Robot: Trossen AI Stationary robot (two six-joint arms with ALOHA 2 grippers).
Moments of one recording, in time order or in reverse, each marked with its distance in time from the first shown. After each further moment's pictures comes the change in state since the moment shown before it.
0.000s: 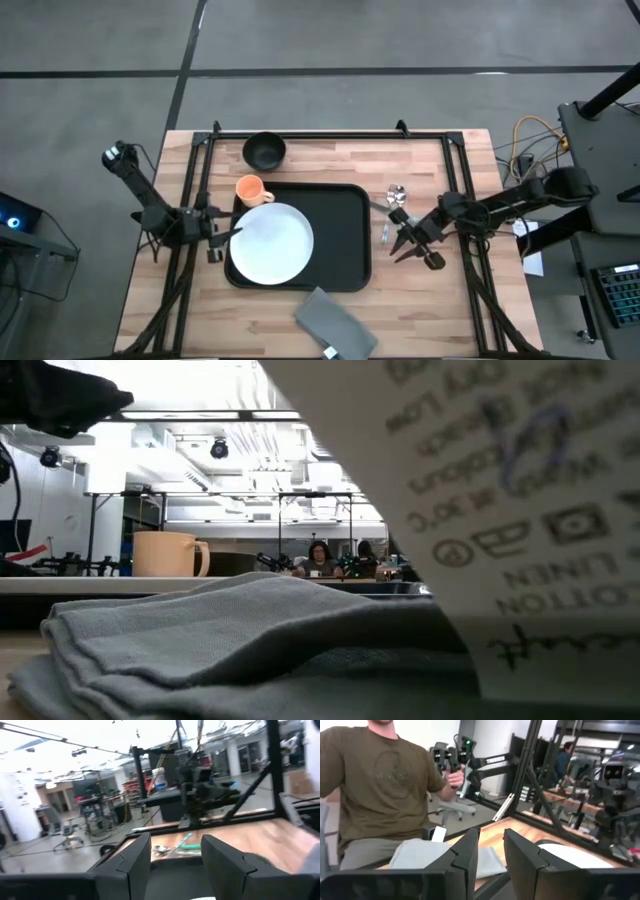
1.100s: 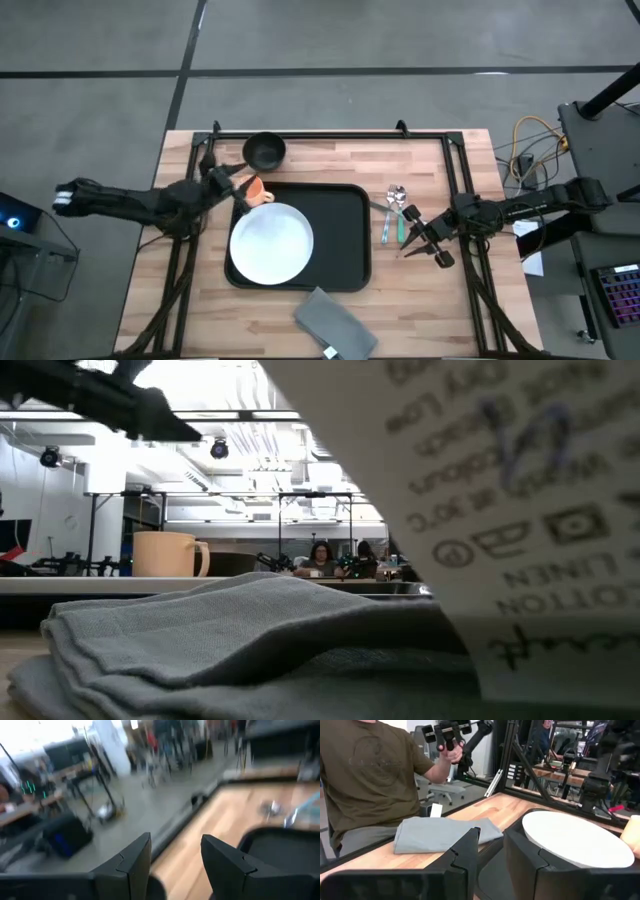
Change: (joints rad) left arm 0.824 0.269 0.375 -0.541 0.283 -0.240; right arm -0.004 -0.395 -0.119 -0.375 0.103 0.023
